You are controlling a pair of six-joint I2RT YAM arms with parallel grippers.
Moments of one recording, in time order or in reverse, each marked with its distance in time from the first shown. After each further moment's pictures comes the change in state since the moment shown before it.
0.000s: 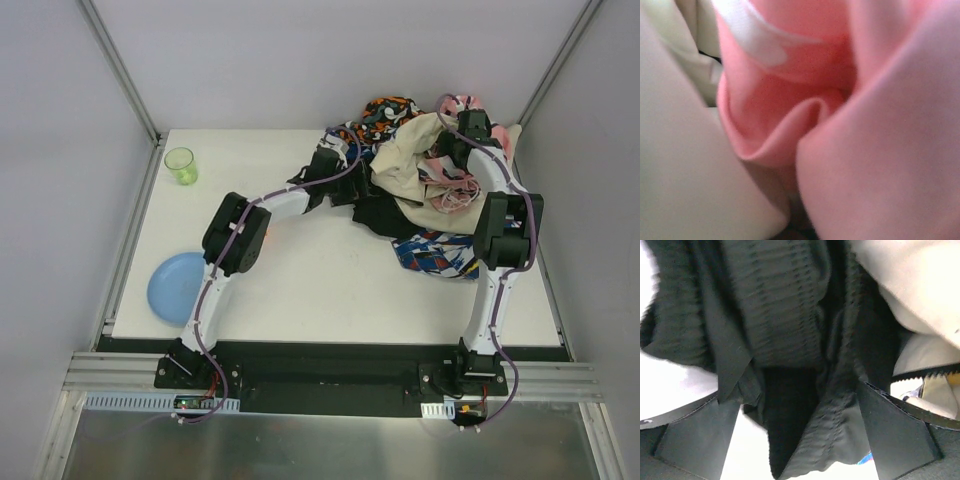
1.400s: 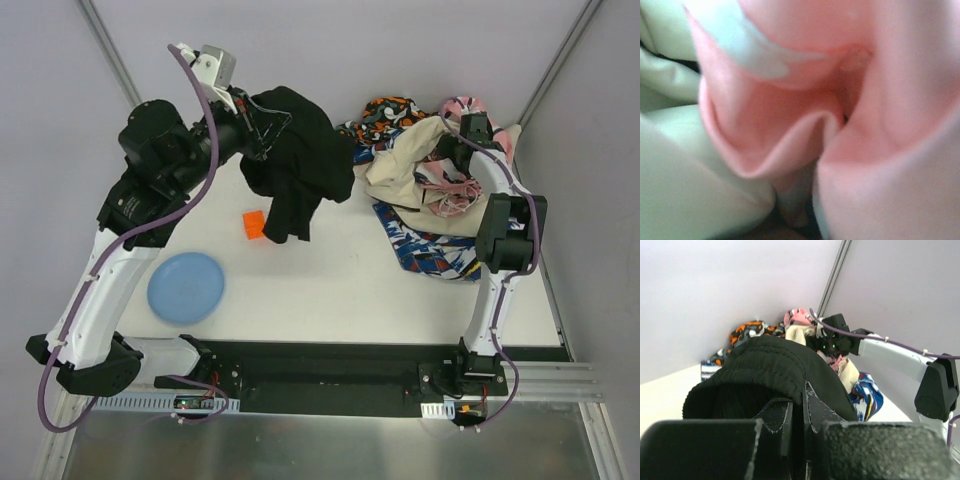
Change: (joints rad) left arm -0.047 -1.089 0.081 -0.560 -0.259 0.502; right arm -0.011 -0.029 -0.061 0.006 0.011 0.065
